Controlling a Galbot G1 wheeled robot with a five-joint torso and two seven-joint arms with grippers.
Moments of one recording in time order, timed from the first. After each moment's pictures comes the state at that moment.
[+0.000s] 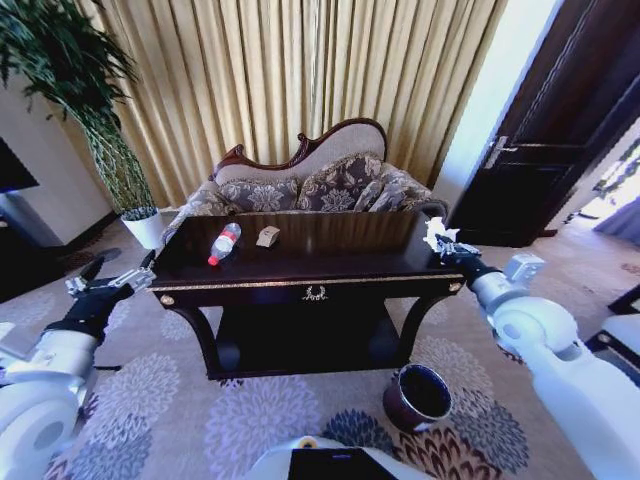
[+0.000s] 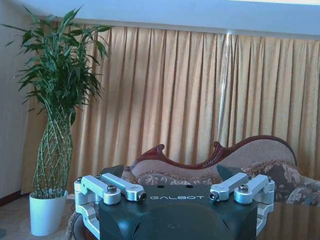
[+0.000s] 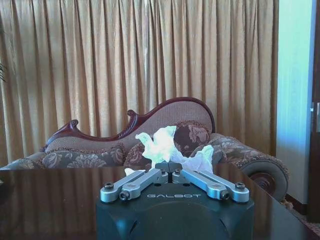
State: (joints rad) left arm 1.73 -0.99 -1.19 -2.50 -0.96 0.32 -0.25; right arm -1.29 0.73 0.75 2.13 0.96 -0.35 0.25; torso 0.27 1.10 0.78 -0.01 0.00
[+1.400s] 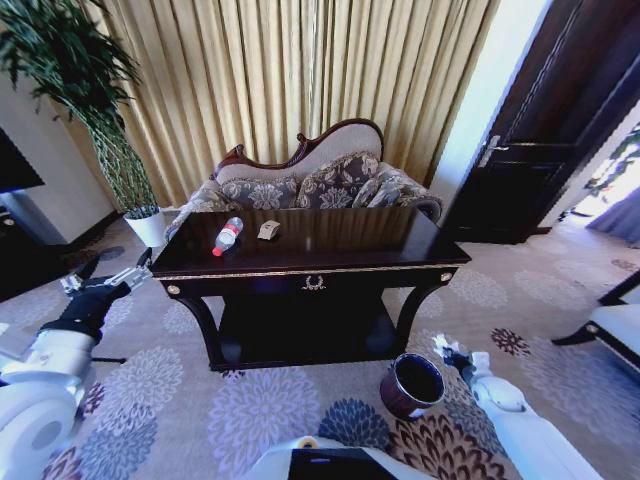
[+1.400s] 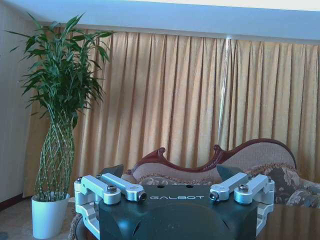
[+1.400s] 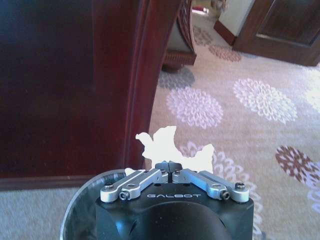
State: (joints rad) left arm 1.72 -1.00 -1.19 -2.50 -0.95 0.32 -0.24; right arm -1.30 0.94 0.56 1.18 0.43 -0.20 -0.07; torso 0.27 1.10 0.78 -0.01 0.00
